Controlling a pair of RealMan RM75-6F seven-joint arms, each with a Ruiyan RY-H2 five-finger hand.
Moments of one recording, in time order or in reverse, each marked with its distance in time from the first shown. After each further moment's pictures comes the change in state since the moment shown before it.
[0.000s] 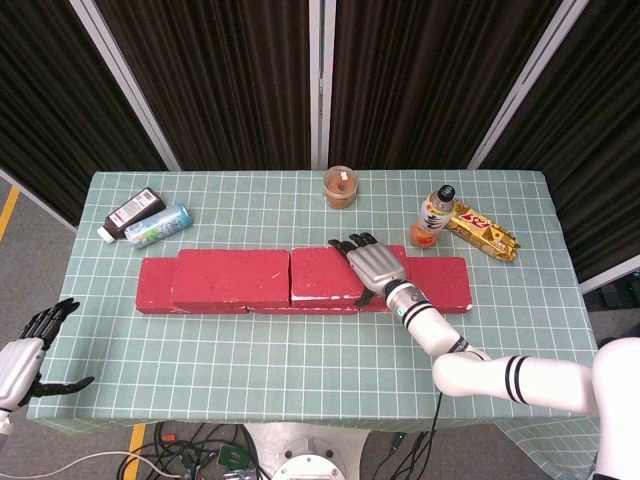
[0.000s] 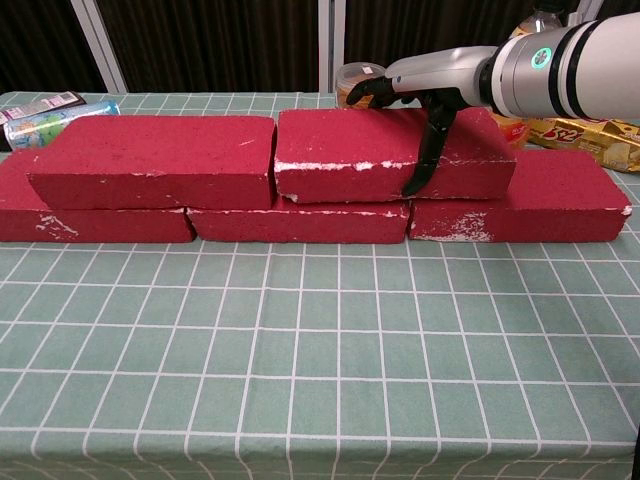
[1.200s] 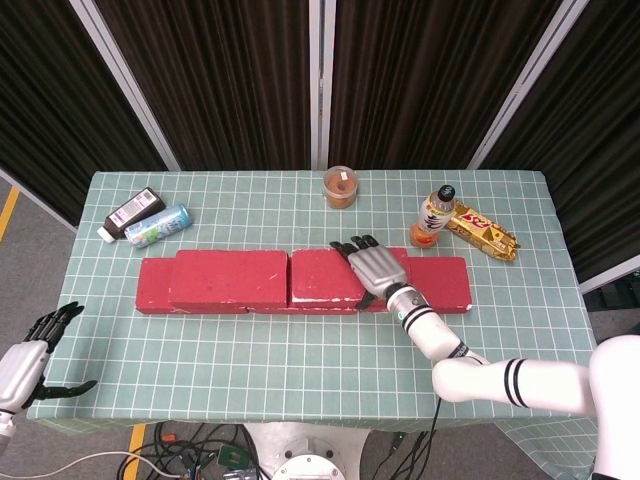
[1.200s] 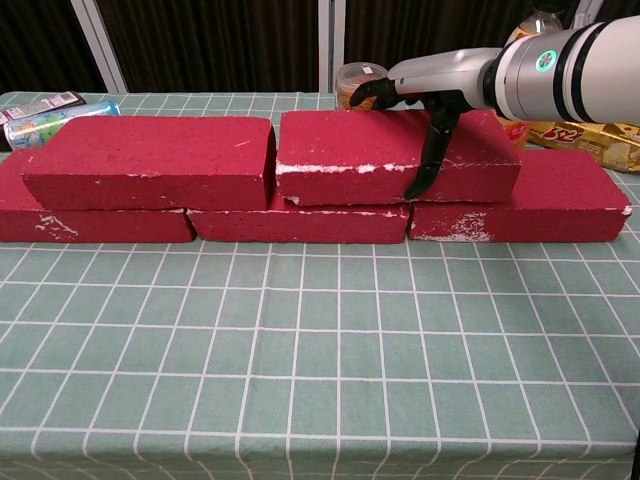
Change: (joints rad) left arm 0.000 0.002 0.008 -0.008 0.008 -0.015 0.009; right arm 0.022 0.007 -0.038 -0.045 0.034 0.065 -0.010
